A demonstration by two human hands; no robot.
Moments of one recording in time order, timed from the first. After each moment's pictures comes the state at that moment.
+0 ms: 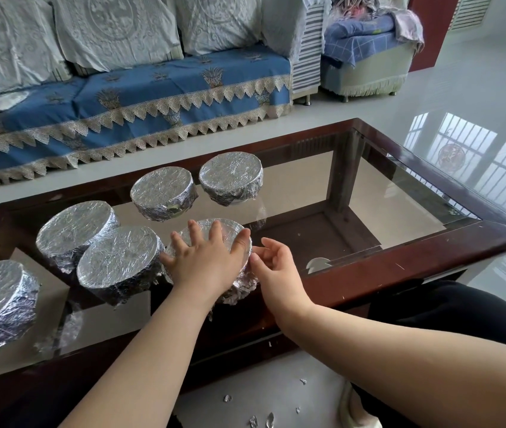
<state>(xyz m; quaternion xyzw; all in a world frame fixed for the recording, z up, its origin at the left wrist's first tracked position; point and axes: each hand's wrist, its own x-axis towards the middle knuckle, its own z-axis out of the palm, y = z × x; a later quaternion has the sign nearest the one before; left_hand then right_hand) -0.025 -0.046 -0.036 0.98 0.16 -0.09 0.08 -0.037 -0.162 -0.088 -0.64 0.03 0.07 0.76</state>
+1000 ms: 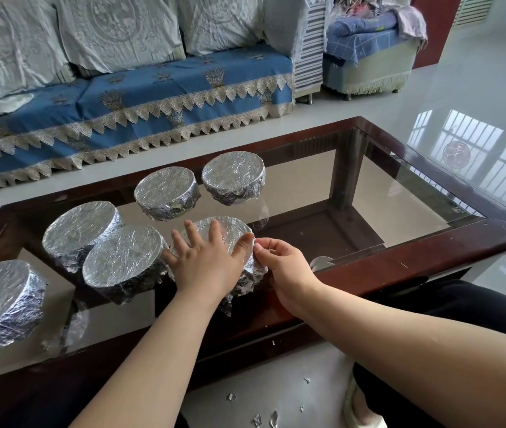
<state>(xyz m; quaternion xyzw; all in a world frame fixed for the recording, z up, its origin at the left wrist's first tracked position) -0.027 -0.042 -0.048 0.99 0.16 -0.04 0.04 -0.012 -0.170 -0.092 -0.57 0.04 0.13 0.81</state>
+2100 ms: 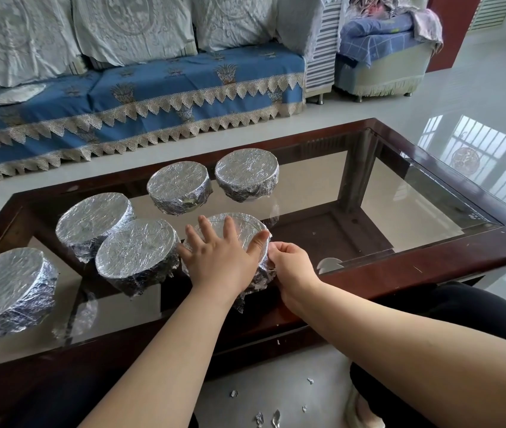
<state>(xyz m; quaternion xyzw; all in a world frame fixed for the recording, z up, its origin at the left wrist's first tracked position) -0.028 -0.042 -0.050 0.98 0.16 -0.04 0.05 -0.009 -0.151 -0.093 -0.63 0.11 0.14 0.75</state>
